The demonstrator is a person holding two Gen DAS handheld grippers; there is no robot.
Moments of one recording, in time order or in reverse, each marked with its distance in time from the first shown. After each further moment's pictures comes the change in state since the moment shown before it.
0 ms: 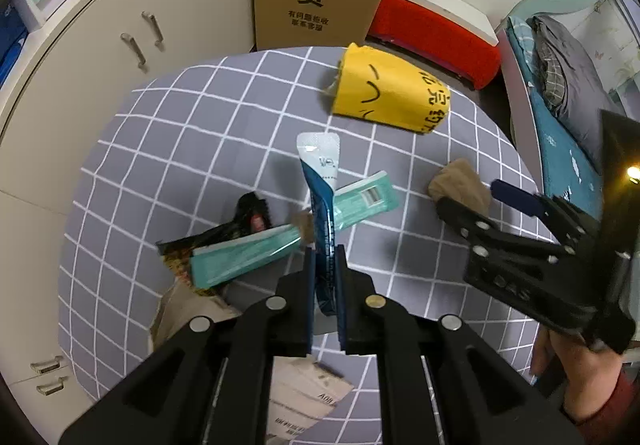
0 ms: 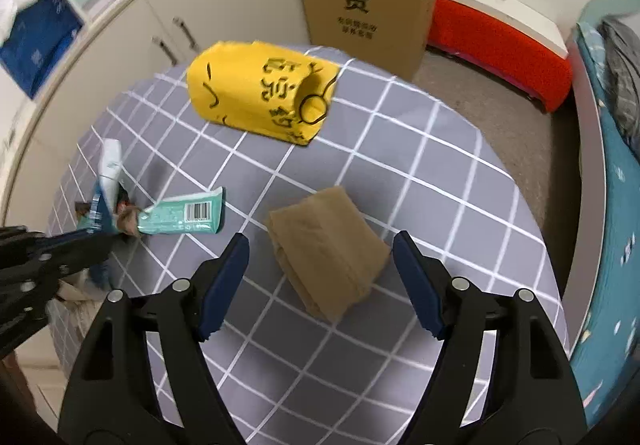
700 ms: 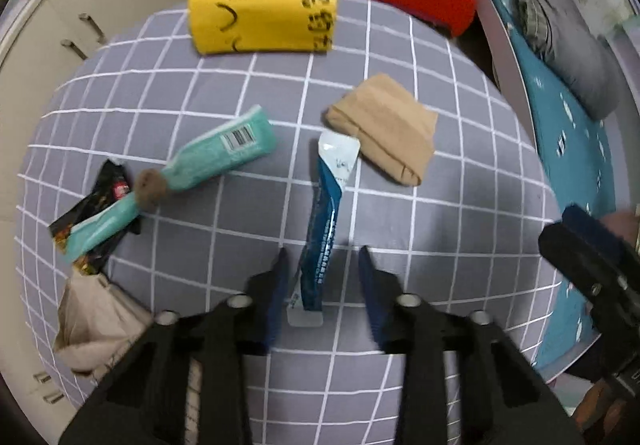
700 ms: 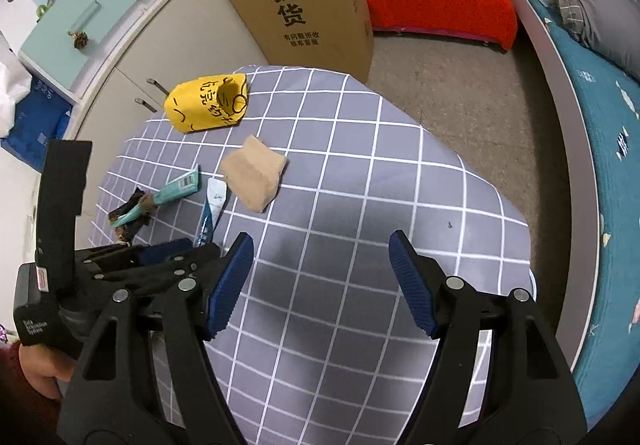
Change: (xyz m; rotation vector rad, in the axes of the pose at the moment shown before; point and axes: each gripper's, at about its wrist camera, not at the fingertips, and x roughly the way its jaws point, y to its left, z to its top) left arm 0.057 -0.087 -0.016 0.134 0.140 -0.015; right arm -0.083 -0.067 -0.074 0.316 -0.067 0.043
